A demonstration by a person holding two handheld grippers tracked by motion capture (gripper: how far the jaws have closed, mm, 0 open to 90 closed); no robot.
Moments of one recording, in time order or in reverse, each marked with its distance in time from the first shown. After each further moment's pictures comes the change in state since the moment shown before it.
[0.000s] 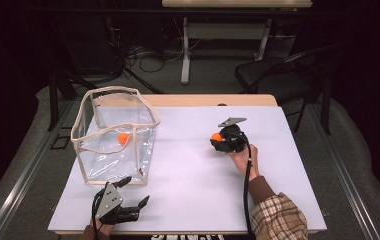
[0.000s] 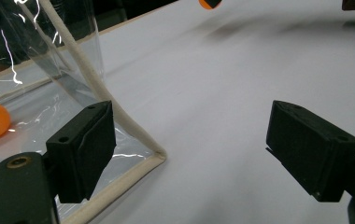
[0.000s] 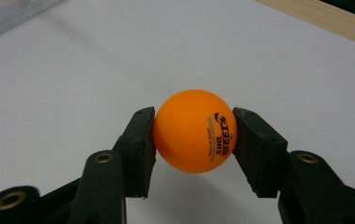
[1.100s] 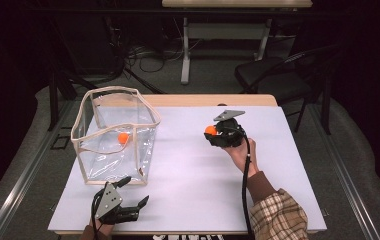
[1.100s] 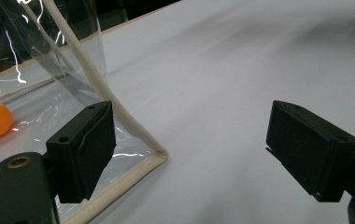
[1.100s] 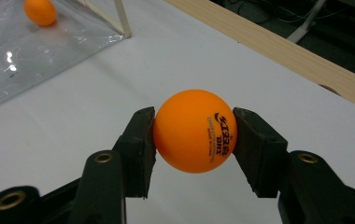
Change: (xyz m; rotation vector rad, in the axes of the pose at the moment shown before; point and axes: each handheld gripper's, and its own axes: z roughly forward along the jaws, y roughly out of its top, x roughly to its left) left arm 0.000 0.000 -0.002 0.000 0.006 -0.004; right arm 0.019 0.034 -0.031 -0.080 0.038 -0.068
